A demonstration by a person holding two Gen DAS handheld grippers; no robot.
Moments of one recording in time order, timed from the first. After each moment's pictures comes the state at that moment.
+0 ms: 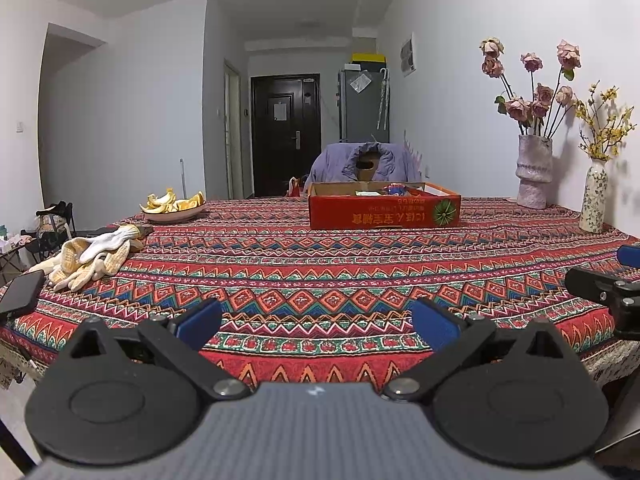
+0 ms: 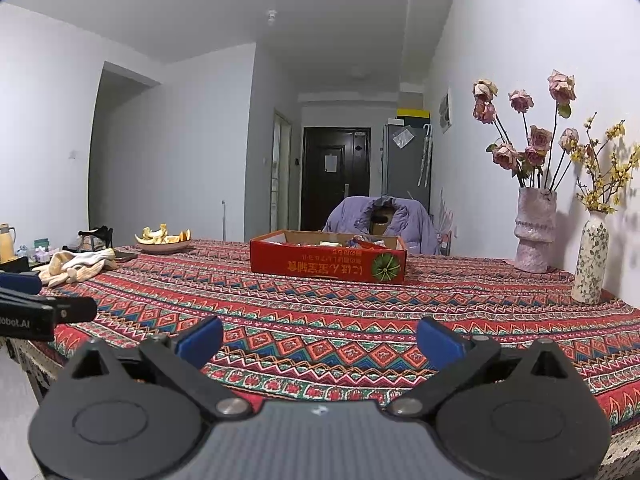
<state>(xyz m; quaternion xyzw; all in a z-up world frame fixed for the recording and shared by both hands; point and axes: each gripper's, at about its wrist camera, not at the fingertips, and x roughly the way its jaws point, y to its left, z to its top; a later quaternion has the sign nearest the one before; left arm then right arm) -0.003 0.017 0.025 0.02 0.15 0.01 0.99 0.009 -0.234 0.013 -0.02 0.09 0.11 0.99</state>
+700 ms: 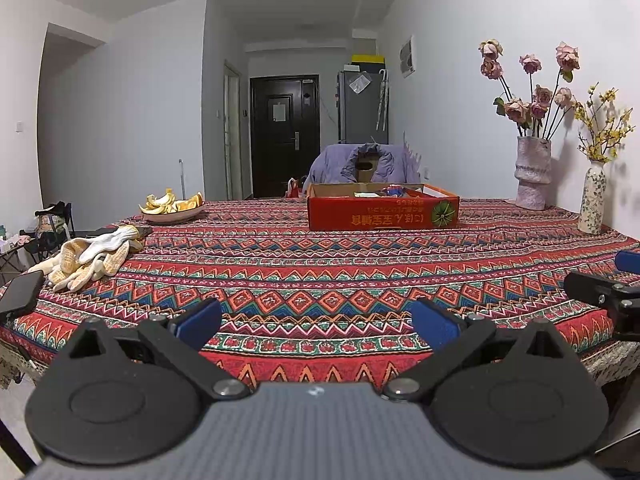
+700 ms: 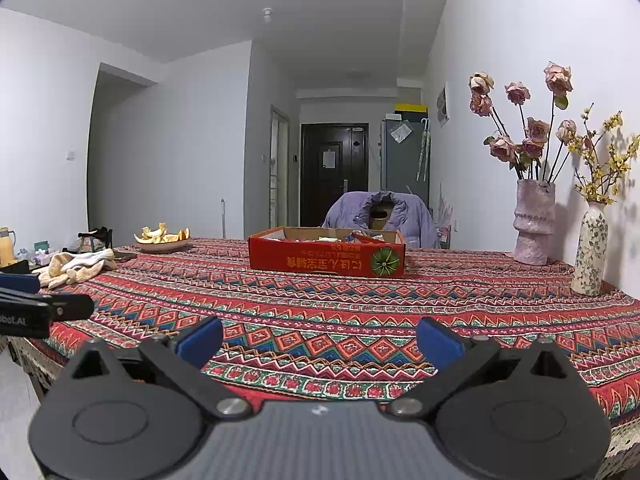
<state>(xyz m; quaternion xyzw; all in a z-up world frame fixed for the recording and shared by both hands) -0.004 0.018 0.026 0.01 0.15 0.01 0.99 0.010 -0.238 0.012 -0.01 0.10 0.11 0.99</state>
